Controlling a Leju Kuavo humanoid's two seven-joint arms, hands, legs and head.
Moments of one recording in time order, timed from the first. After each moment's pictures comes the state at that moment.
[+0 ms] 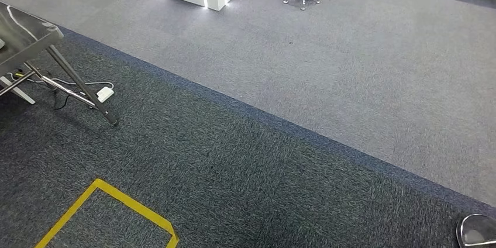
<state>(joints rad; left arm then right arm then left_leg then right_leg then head) -0.06 -0.22 1.02 -0.21 -1.27 0.31 -0.36 -0.04 0.19 -0.67 -0.21 0.86 -0.20 0.03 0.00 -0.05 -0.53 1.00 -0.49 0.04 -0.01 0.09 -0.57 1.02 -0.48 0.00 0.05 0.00</state>
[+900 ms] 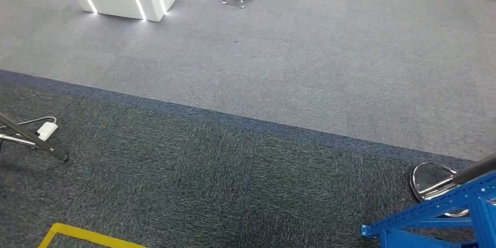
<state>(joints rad) -0.06 -0.22 1.02 -0.21 -1.28 0.31 -0.35 -0.05 0.19 -0.67 -0.21 0.87 -0.20 0.03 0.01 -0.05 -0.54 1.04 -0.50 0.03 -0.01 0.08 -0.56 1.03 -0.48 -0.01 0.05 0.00</state>
